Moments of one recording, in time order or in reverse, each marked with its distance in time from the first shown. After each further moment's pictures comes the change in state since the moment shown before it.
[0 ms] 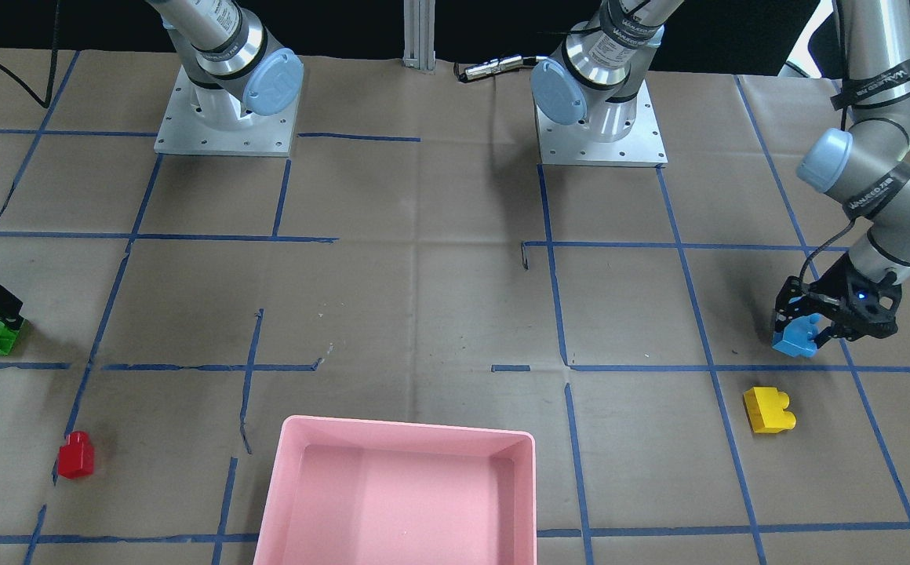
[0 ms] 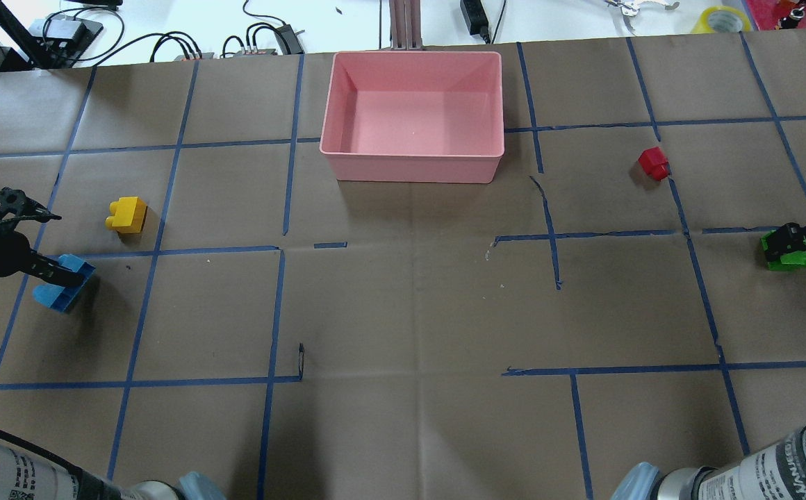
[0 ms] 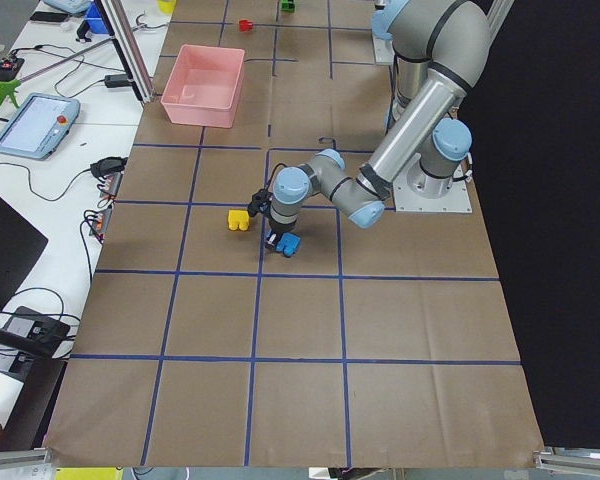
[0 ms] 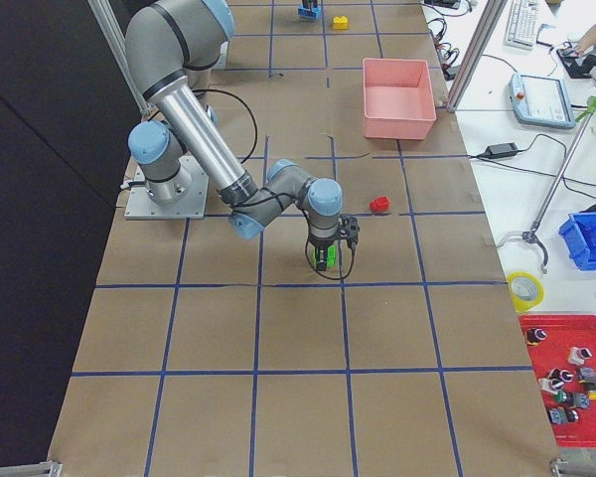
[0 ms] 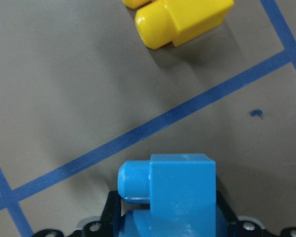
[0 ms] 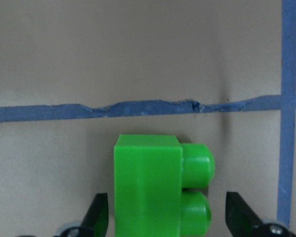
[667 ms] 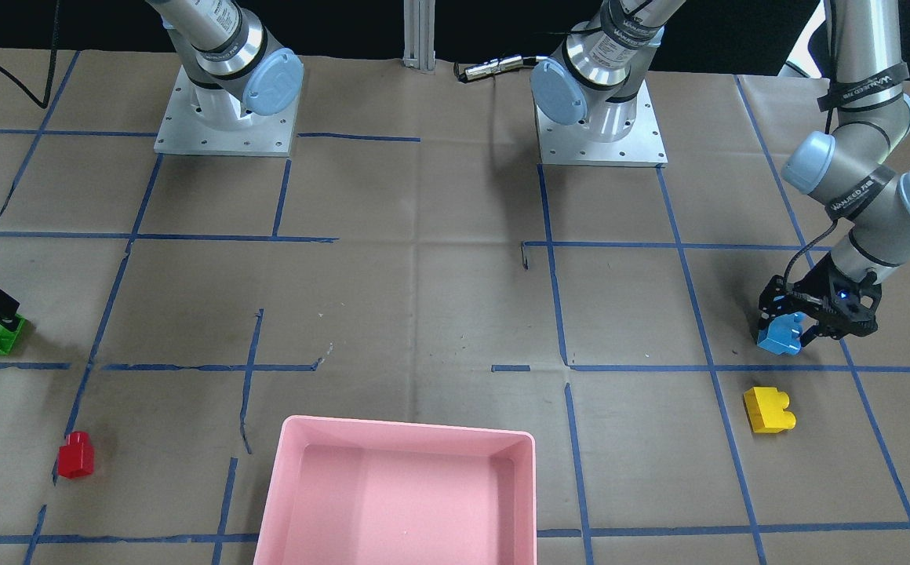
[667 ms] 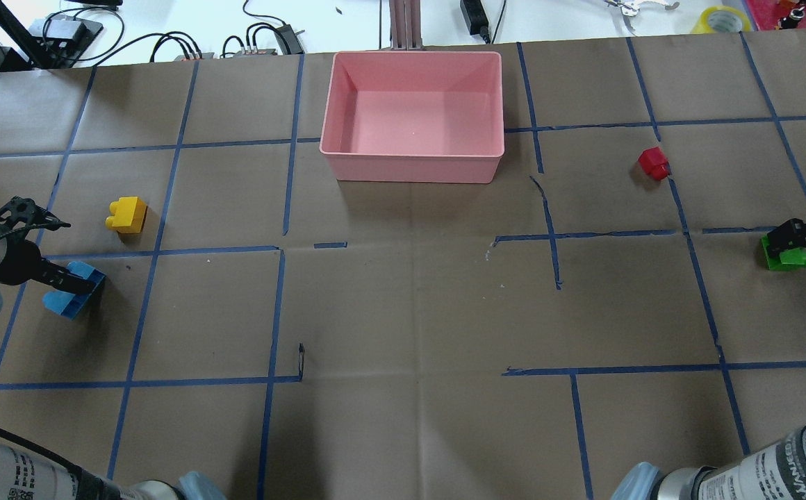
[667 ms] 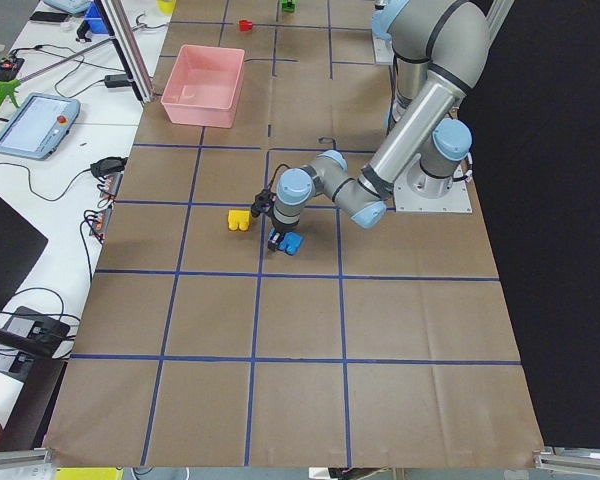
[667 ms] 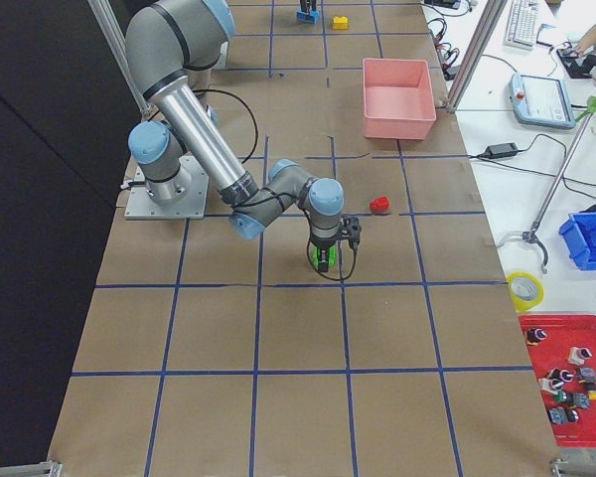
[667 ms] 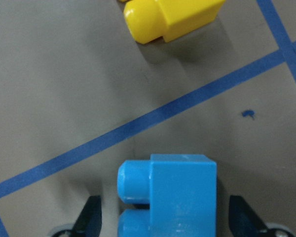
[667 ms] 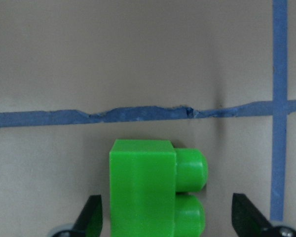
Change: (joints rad) left arm 0.011 -0.017 -0.088 0.096 -0.011 0.004; right arm 0.000 0.000 -0.006 0.000 -0.001 -0.001
